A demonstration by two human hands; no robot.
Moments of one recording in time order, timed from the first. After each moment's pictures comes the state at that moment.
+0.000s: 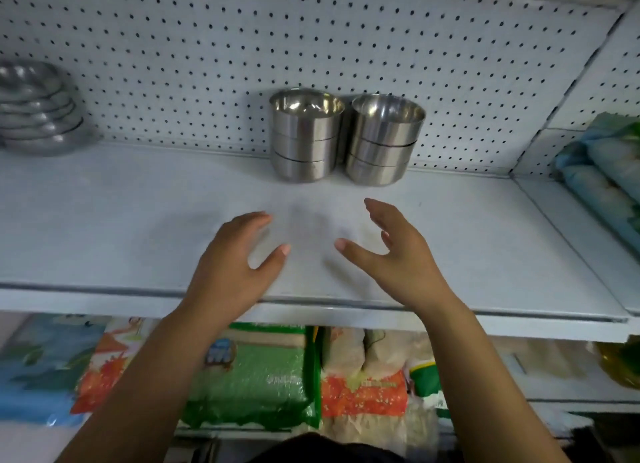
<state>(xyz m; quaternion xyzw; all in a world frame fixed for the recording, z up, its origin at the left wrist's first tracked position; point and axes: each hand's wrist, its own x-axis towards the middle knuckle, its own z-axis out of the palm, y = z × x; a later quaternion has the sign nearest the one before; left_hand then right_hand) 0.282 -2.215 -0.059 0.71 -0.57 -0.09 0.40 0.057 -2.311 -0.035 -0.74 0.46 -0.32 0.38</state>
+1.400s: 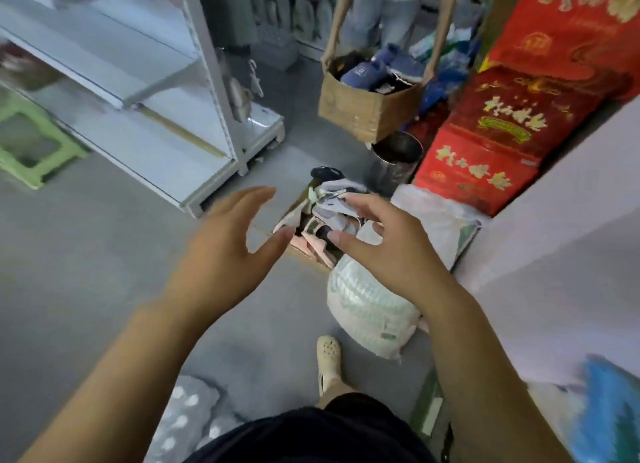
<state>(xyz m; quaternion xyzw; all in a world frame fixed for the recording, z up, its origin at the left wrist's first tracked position) 0.180 -1.452 -0.044 0.87 0.37 0.19 0.26 0.374 -1.571 -0.062 -0.78 -0.42 0.26 0.39</state>
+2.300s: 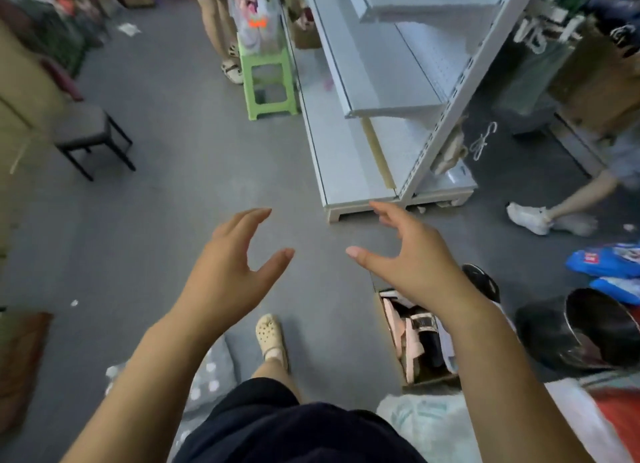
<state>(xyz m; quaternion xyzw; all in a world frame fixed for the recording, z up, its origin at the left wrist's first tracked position) 0.085 -1.253 -0.093 0.64 0.70 0.24 0.21 0.333 -1.195 -0.084 -0.58 -0.69 0.37 0.21</state>
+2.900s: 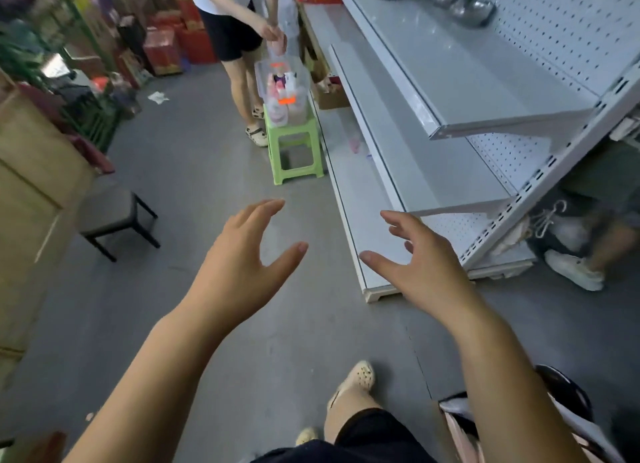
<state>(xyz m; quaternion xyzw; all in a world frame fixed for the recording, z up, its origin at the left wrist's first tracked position) -0.080 -0.946 -0.032 0.67 0.68 0.27 0.15 0.165 -0.895 -0.062 -0.58 -0.67 0.37 0.27</state>
